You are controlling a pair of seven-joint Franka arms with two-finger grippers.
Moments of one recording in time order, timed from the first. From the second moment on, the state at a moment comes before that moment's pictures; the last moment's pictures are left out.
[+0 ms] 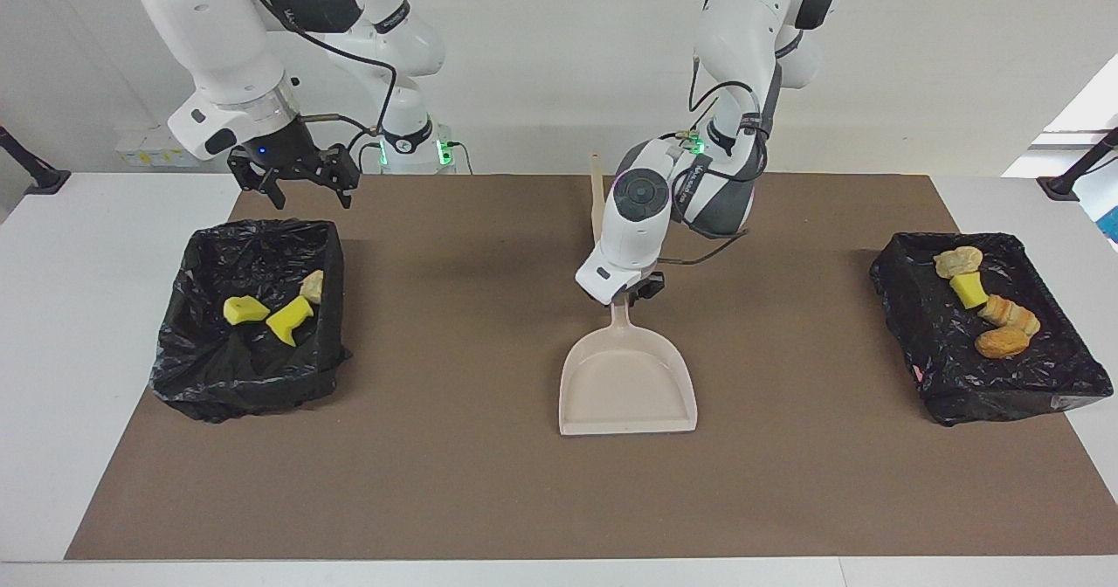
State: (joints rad) left arm -0.53 0.43 -0.07 -1.63 -0.03 1.94 -0.54; right arm -0.11 0.00 0.14 -1.63 0.00 1.57 0.02
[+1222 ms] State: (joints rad) left arm -0.14 -0.13 -0.04 -1.61 -0.03 1.51 -0.03; right arm -0.11 0.00 0.14 -1.63 0.00 1.57 0.02
